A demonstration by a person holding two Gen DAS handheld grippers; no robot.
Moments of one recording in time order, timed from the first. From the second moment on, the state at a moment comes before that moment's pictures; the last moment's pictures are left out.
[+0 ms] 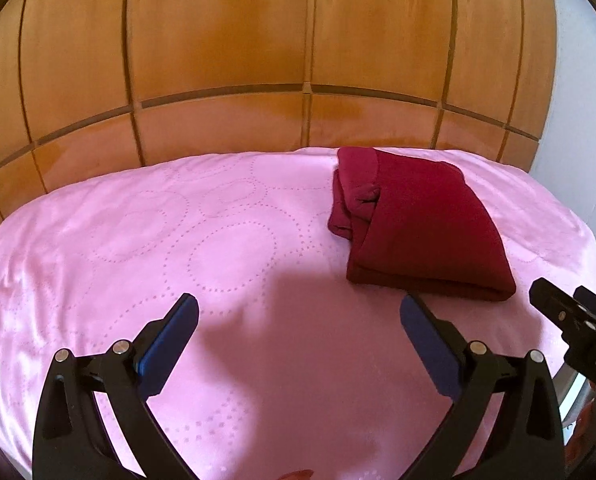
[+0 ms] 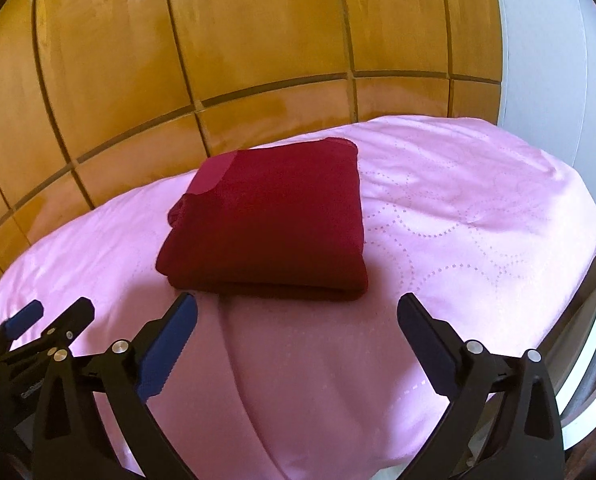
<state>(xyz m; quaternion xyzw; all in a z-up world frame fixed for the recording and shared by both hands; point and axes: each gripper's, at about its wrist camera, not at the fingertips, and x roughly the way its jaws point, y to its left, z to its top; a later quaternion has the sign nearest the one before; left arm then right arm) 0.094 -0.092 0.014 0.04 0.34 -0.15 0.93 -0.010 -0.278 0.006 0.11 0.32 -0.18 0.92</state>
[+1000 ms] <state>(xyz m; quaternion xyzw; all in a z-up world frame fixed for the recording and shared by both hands) 0.078 -0.078 0.031 0.02 0.34 -0.14 0.93 -0.024 -0.260 0.017 0.10 0.32 -0.20 0.92</state>
